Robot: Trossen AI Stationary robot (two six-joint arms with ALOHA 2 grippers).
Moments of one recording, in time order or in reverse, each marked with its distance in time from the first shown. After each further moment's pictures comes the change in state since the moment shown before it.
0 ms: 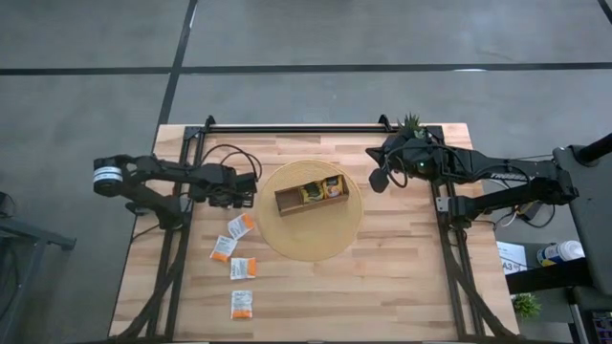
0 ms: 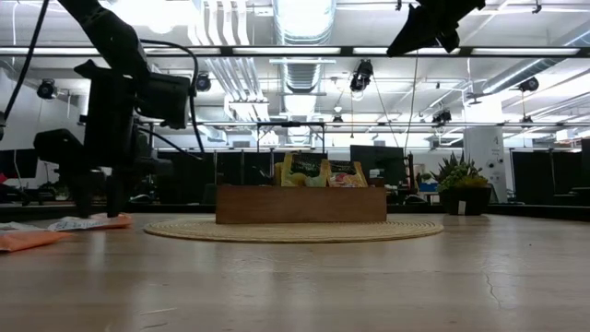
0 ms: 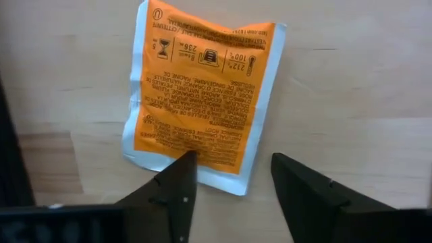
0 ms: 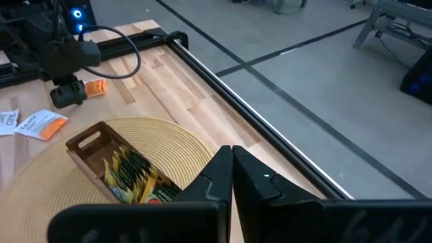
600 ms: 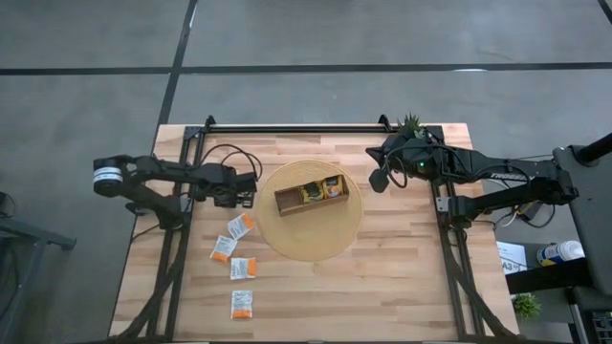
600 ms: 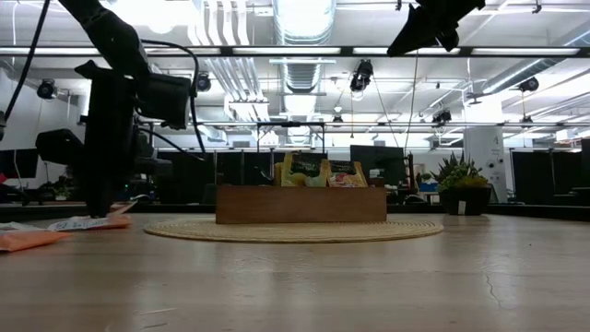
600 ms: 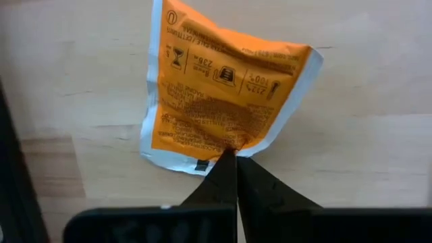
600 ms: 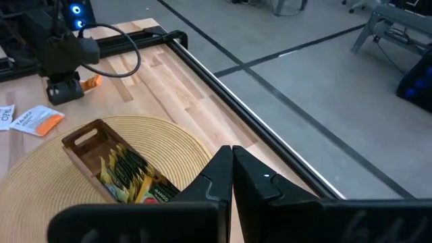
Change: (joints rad) left arm 0.001 -0.038 0.008 0.004 -0.001 0.031; right arm 0.000 0.000 0.000 0.000 0.004 -0.027
